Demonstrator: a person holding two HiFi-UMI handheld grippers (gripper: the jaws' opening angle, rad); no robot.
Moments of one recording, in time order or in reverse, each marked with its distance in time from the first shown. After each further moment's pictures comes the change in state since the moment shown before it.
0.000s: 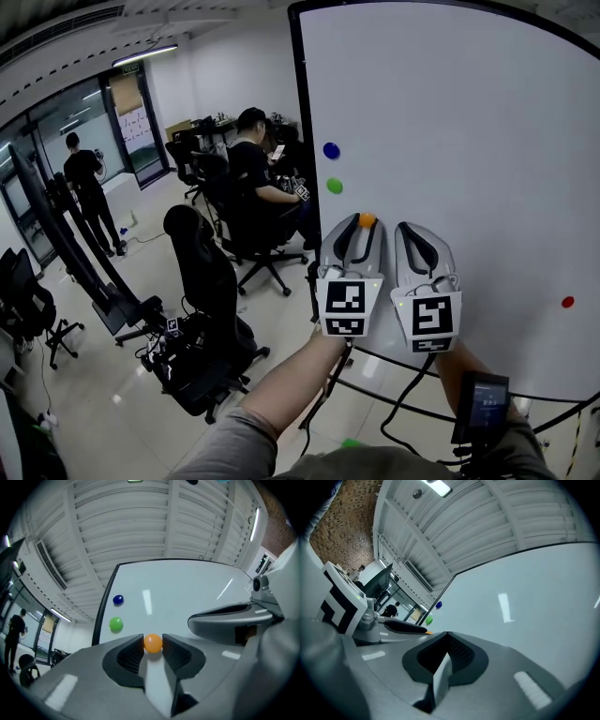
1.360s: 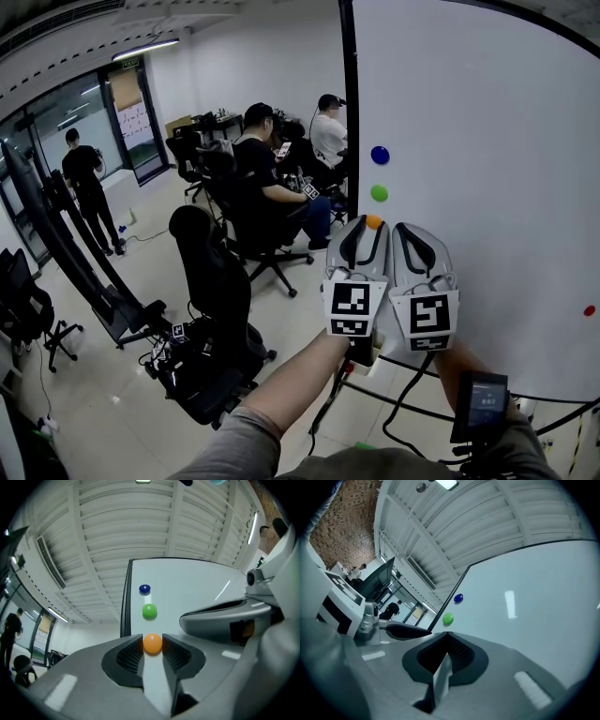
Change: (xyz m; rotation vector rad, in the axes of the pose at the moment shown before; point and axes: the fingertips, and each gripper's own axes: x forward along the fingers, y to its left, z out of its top) left arm 0.004 0.073 -0.037 0.002 -0.022 -0.035; right arm 0.066 0.066 -0.013 -0.011 0.023 0.019
